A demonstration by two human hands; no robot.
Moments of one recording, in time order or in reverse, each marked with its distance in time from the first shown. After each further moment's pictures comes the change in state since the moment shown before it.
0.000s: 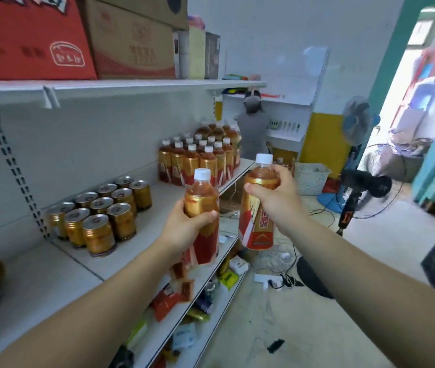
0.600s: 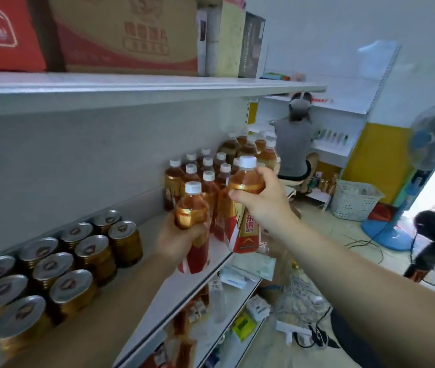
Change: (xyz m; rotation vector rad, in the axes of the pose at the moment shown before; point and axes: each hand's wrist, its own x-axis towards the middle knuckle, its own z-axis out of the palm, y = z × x) left_hand 0.254 -0.059 -0.013 -0.010 0.263 -0.099; right_hand 0.254 0.045 0.124 -0.062 -0.284 -0.163
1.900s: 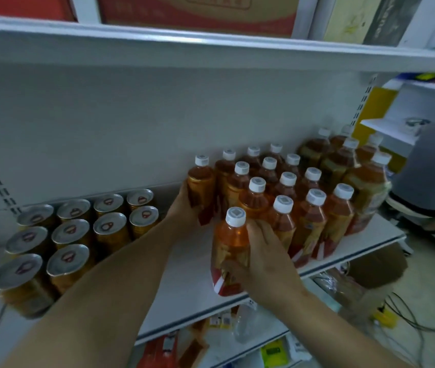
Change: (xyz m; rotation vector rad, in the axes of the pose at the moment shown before) left_hand 0.137 -0.046 -0.030 0.380 0.357 -0.007; right_hand 0.041 0.085 0.046 -0.409 -0.599 -0.404
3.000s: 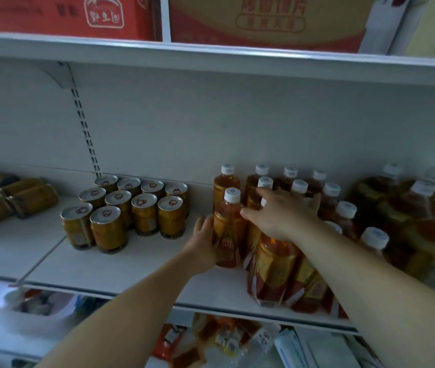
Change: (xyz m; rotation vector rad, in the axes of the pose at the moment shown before) left_hand -0.080 0.009 0.058 0.315 0.193 -0.208; right_hand 0.134 0.043 -0.053 -0.404 -0.350 -0.152
